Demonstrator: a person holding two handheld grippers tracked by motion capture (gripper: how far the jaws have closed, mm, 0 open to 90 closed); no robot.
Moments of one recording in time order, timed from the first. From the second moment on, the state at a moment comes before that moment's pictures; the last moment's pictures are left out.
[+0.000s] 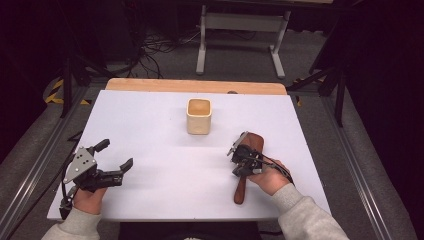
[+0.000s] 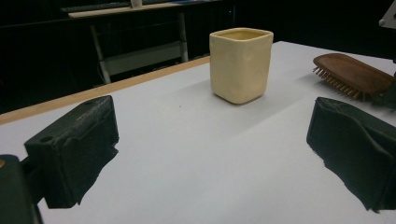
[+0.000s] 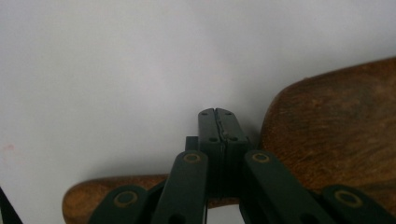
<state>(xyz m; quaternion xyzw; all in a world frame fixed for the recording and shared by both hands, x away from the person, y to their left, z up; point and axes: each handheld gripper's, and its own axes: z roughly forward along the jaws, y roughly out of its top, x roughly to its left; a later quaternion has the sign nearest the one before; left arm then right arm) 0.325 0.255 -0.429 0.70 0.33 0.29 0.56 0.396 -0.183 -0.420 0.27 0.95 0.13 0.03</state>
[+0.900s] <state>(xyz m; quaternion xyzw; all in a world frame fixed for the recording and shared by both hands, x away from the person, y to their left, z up) 0.325 0.253 -0.431 0.70 0.33 0.29 0.56 0.385 -0.225 -0.427 0.31 0.94 0.12 0.05</state>
